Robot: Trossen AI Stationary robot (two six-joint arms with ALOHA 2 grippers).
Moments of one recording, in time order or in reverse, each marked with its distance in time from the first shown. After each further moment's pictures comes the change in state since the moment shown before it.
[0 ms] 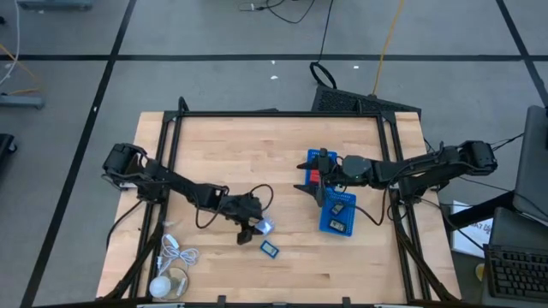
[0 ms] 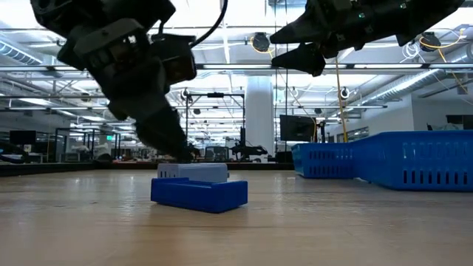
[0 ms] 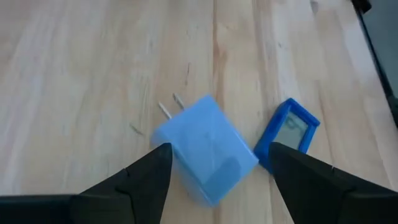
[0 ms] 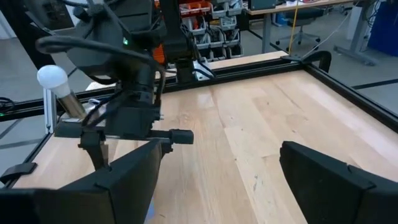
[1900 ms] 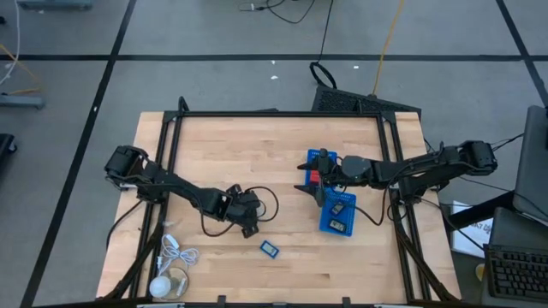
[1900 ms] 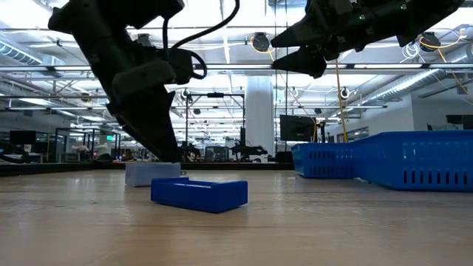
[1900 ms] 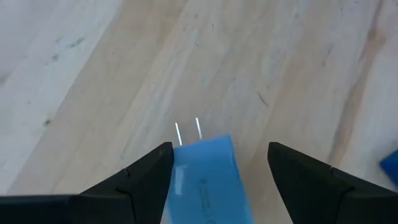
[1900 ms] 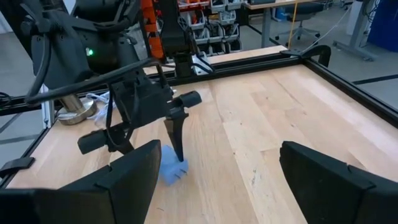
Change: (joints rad) left arm -0.058 0.038 0.197 -0.605 -0.376 -0.272; right arm 0.000 0.000 0.000 -0.023 0.002 0.000
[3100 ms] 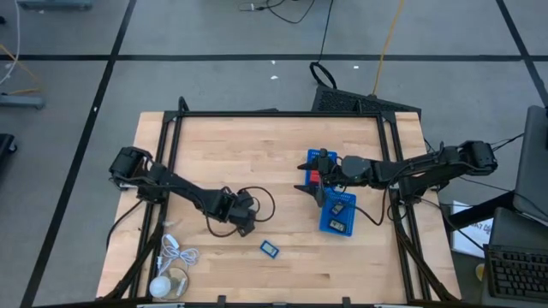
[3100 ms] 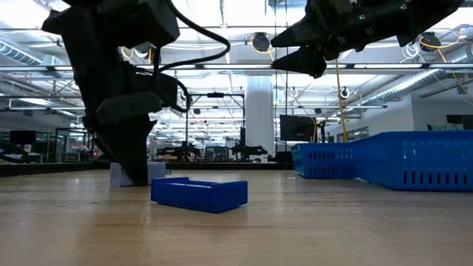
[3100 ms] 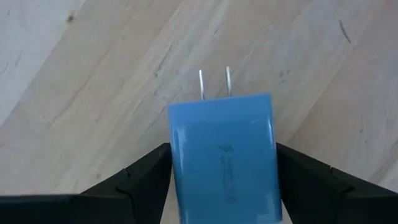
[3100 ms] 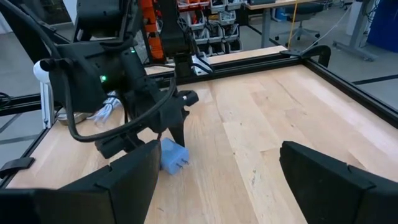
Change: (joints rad) left arm 0.005 0.052 0.004 -0.108 0.016 -0.186; right arm 0.000 0.000 0.000 0.000 0.000 0.000
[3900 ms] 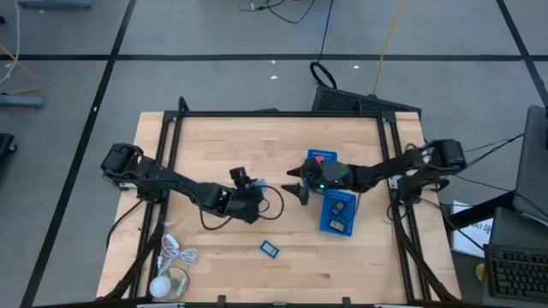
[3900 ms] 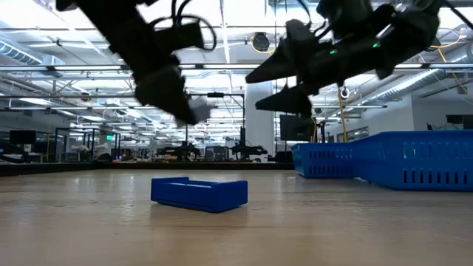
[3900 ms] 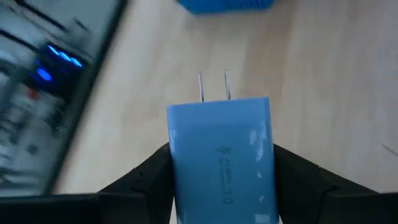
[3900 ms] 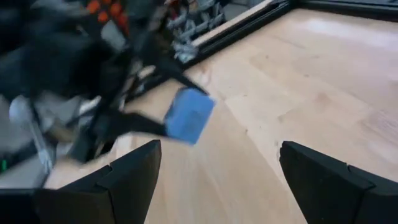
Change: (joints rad) left arm 0.012 -0.106 0.071 0.097 -0.450 0.671; right arm -0.030 0.313 0.002 0.272 -0.005 0.326
